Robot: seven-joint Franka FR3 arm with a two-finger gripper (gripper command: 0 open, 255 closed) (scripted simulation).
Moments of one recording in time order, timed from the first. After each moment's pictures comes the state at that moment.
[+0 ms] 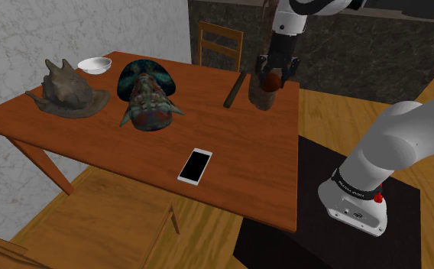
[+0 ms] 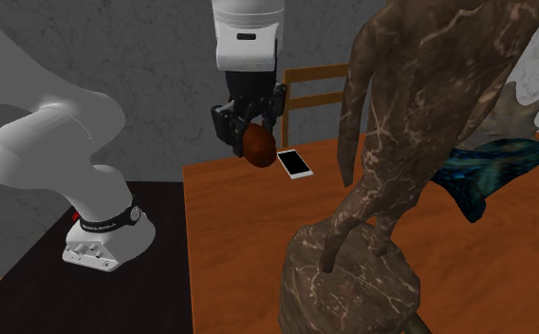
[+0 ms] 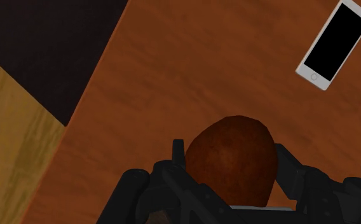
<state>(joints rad) -0.15 -0.57 0.02 -2.47 0.15 1.85 0.57</state>
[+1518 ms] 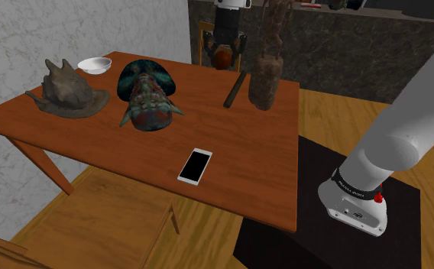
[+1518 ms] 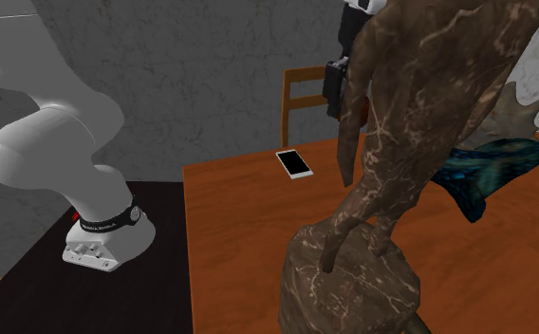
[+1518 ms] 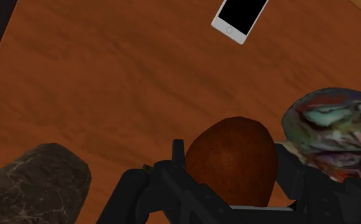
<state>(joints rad) -0.10 -0.05 0.12 -1.85 0.15 1.78 0.74</state>
